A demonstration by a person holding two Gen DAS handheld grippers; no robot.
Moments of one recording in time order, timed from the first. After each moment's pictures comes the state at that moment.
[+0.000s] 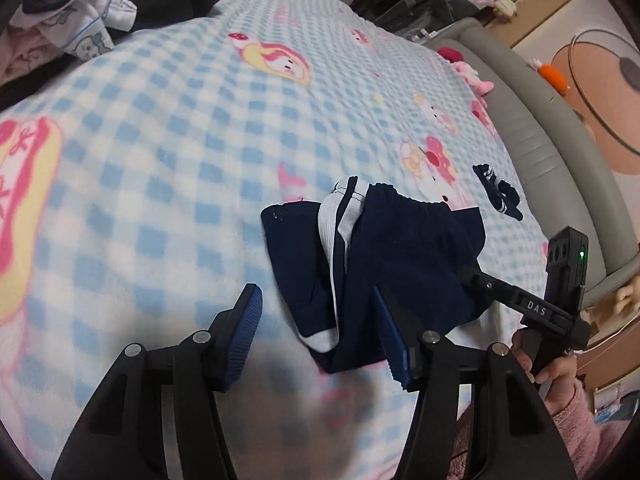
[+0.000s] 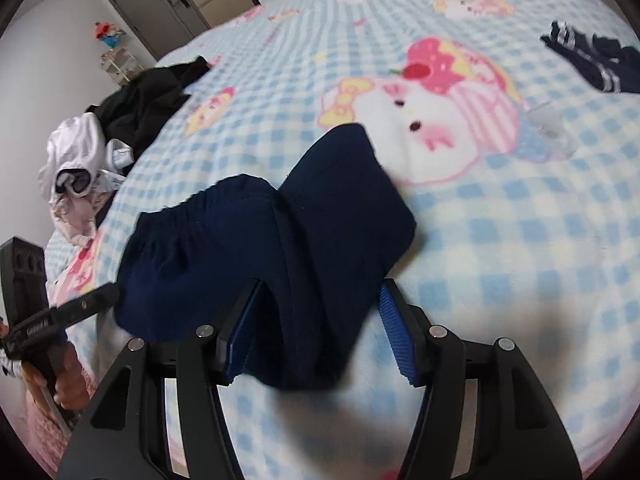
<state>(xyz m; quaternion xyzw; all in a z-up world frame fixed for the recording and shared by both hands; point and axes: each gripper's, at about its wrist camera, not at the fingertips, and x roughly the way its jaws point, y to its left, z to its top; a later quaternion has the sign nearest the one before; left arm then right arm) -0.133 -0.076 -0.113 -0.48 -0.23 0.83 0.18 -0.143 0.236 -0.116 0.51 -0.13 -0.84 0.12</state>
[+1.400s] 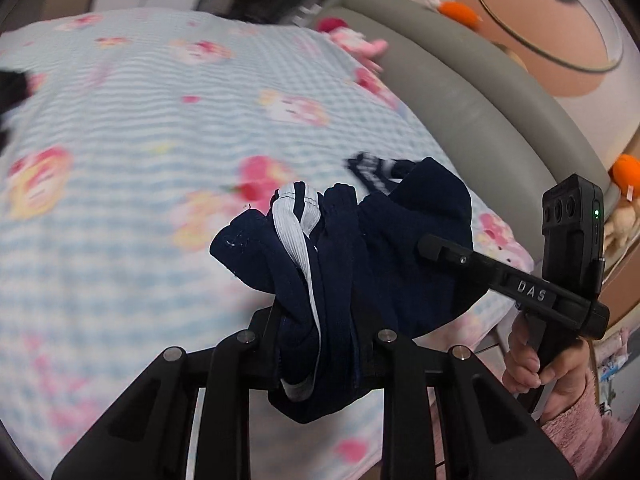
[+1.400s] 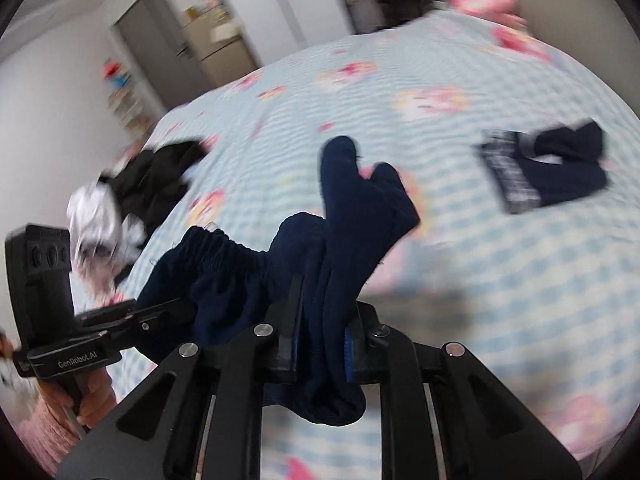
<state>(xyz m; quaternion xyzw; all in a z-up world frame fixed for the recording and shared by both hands) -0.216 0.158 -0.007 -0.45 -0.12 0.82 0.32 -0.166 0.358 0.002 0.42 -0.15 -0.89 0.10</state>
